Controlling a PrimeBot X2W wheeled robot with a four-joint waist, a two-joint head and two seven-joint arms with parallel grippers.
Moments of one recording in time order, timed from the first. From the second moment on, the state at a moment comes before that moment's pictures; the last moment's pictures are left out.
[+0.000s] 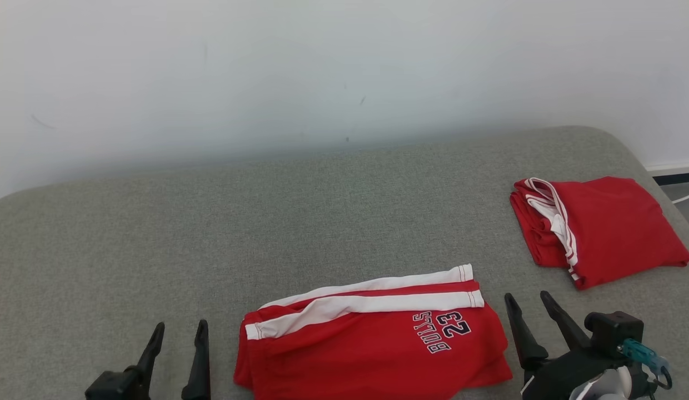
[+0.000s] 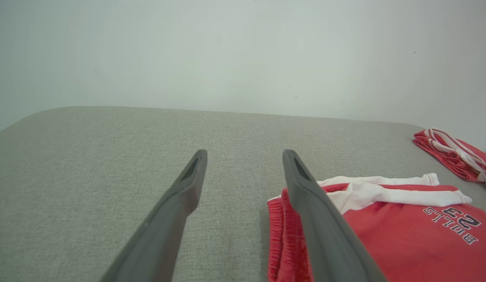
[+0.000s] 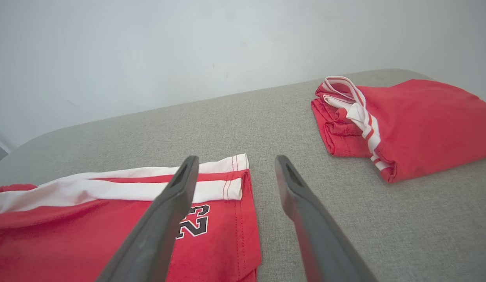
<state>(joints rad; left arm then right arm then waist) -0.03 0.19 -0.33 0.23 -0.34 0.11 -0.24 -0.14 -0.29 0.39 0.39 0.67 -0.03 -0.25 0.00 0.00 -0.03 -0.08</state>
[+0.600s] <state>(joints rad) 0.06 0.16 -0.24 0.12 -0.32 0.12 -0.25 -0.07 -0.29 0.31 0.27 0.63 -0.08 -0.25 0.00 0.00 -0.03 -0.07</state>
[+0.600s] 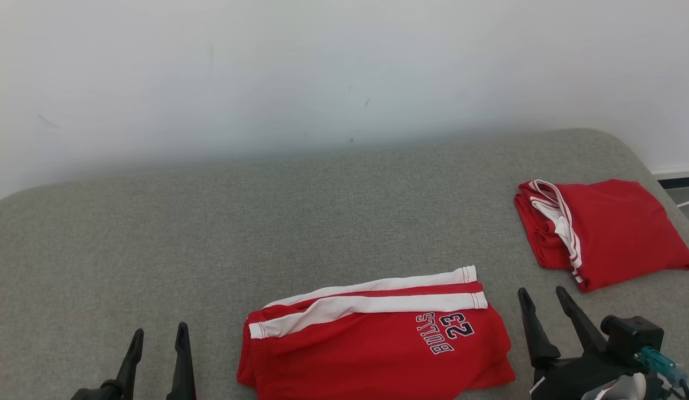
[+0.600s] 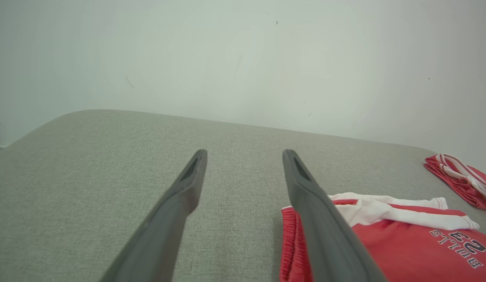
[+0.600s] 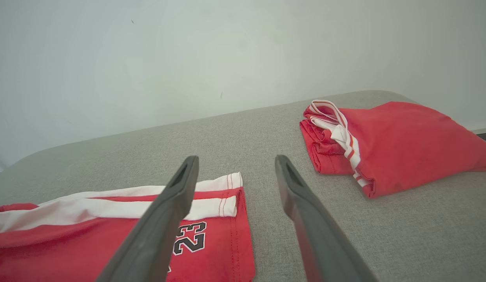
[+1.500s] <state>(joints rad) 0.08 0.13 -0.23 0.08 -0.27 0.12 -0.25 -0.17 -0.31 0.35 0.35 0.60 -0.08 -0.09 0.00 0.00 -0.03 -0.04</state>
